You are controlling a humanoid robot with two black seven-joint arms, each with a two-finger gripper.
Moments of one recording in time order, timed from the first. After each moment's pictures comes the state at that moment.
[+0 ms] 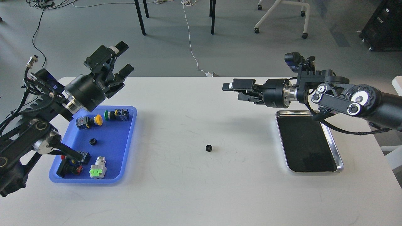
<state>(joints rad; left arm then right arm) -0.46 0.55 -0.90 -1.32 1.09 -0.31 -0.42 1.16 -0.46 -0.15 0.85 -0.48 0.42 0.49</state>
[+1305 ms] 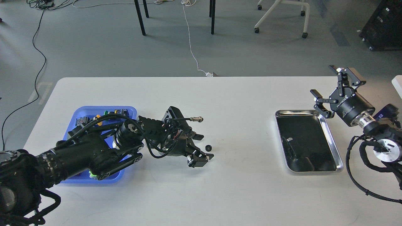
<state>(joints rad) -0.86 0.16 -0.25 -0.94 2.18 -0.26 -0.43 0.68 -0.61 0.35 0.73 0.02 0.49 0.49</state>
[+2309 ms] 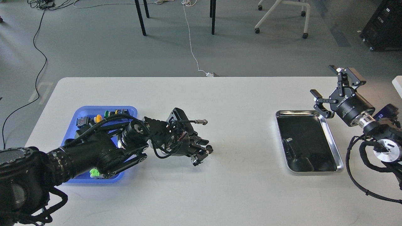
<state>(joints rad) -0.87 0.11 -0.20 -0.87 2.18 -0.25 -0.41 0.68 -0.61 0.35 0.73 0.02 0.49 0.49</state>
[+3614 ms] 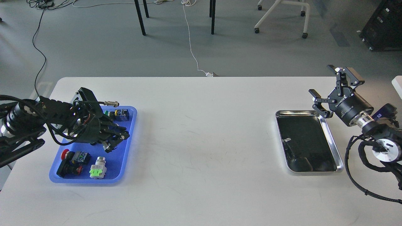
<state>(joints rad) -0.87 0.84 -0.20 -1.25 2.18 -0.34 -0.49 0.68 -0.61 0.35 0.74 0.01 0.49 0.49</state>
